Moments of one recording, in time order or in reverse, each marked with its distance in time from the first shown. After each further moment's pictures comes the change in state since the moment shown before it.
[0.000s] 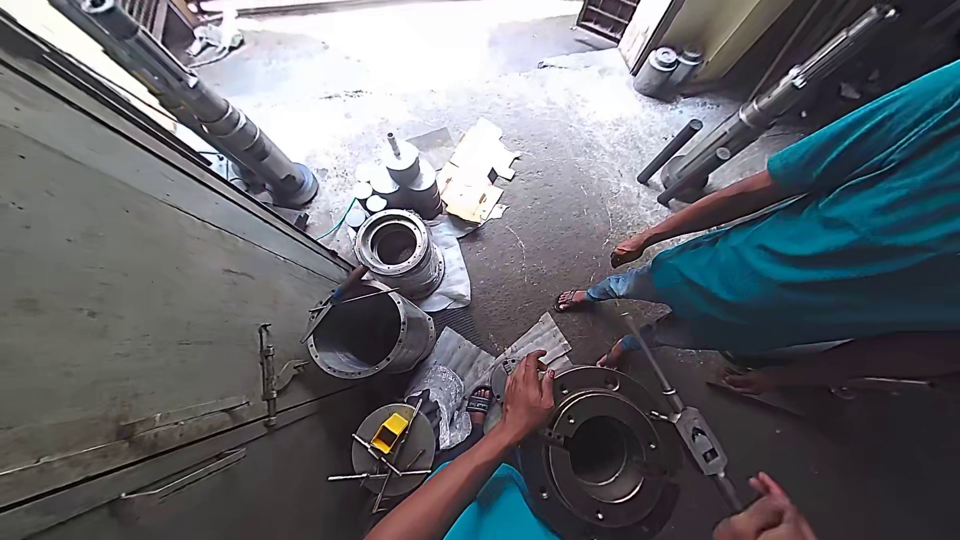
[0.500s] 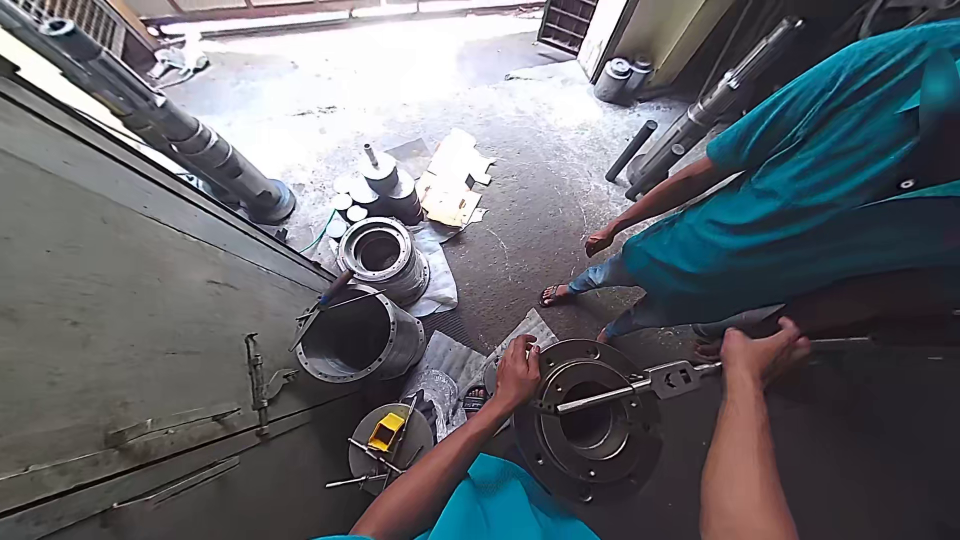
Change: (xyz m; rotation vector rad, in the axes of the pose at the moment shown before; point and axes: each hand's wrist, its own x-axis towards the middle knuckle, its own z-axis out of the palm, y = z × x) left_hand -0.003 0.004 -0.005 -0.017 -0.069 -0.003; right_hand 0.196 -0.042 0.051 0.351 -0.052 0.395
